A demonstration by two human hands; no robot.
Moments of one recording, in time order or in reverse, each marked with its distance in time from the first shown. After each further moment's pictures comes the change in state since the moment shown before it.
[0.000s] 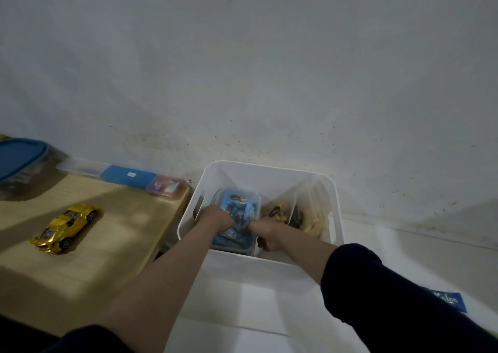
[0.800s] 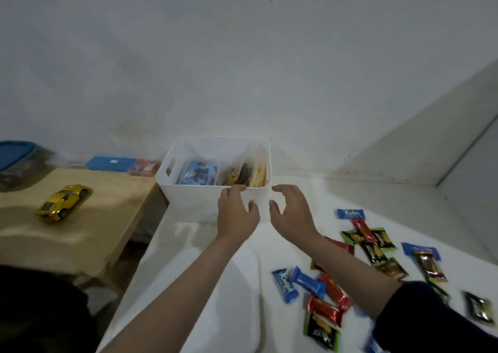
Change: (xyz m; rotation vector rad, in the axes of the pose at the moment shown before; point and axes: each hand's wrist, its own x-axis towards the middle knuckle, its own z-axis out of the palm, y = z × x) left_hand -0.263 0.037 0.093 -0.587 0.426 0.523; right_hand -0.220 0.179 -0.047 -0.282 0.779 -0.861
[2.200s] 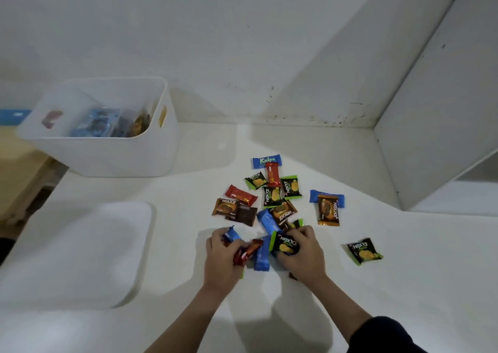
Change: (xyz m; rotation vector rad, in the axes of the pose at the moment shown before) left_hand -0.196 -0.003 0.264 0.319 -0.270 0.131; right_hand -0.146 0.322 -0.147 -0.138 -0.192 0.328
